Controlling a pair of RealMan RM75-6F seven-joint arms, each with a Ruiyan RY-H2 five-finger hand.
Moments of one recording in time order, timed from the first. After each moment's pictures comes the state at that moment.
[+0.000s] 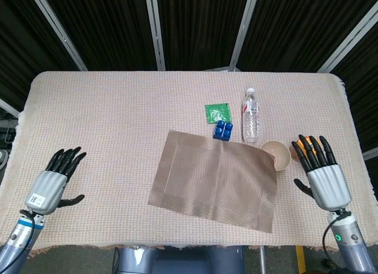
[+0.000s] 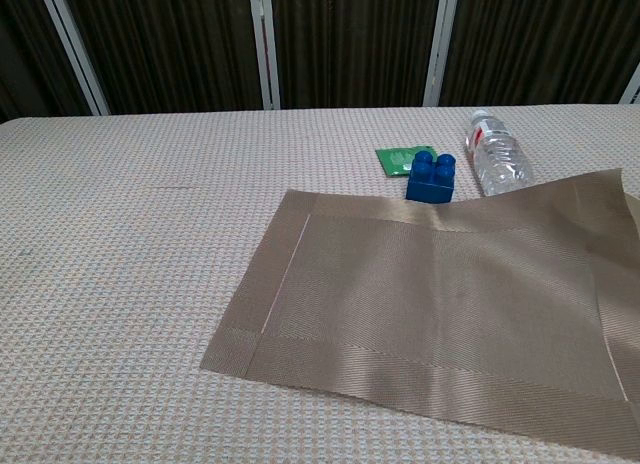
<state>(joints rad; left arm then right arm) -0.25 -1.17 -0.01 -1.74 1.63 1.35 0.14 0.25 -1.21 0.03 -1.51 -1.63 1.67 -0.19</state>
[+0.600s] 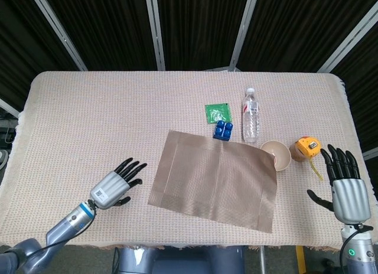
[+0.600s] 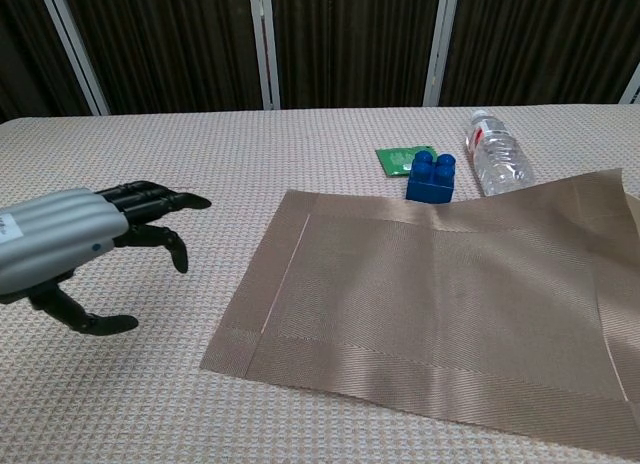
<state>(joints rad) -0.49 -1.52 0.00 -1.35 1.82 1.11 0.13 0.16 -1.21 0.03 -1.57 -1.52 1.66 -0.07</state>
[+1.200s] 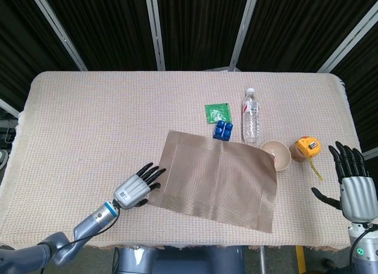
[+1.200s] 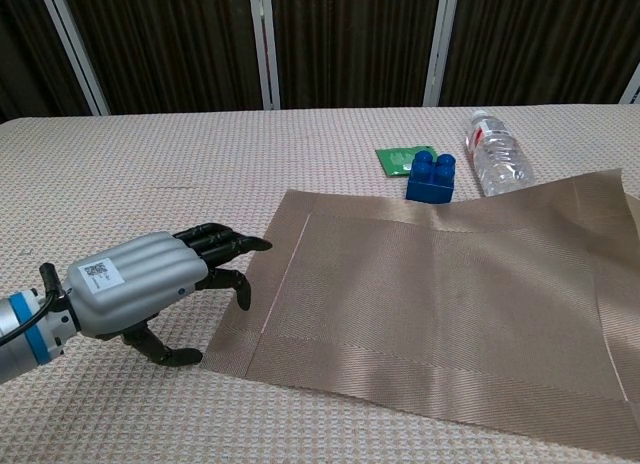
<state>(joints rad) -0.56 -1.74 0.02 -1.12 1.80 1.09 0.10 0.14 -1.17 0.07 -1.58 -1.53 1.66 0.03</state>
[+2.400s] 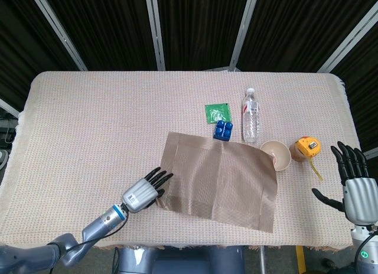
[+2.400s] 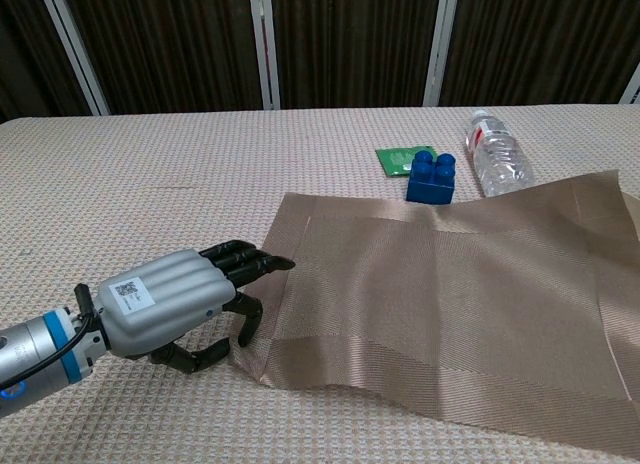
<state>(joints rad) -0.59 -1.81 0.06 -1.09 1.77 1.09 0.16 0.11 -1.15 0.09 -1.59 -1.57 1.67 0.08</state>
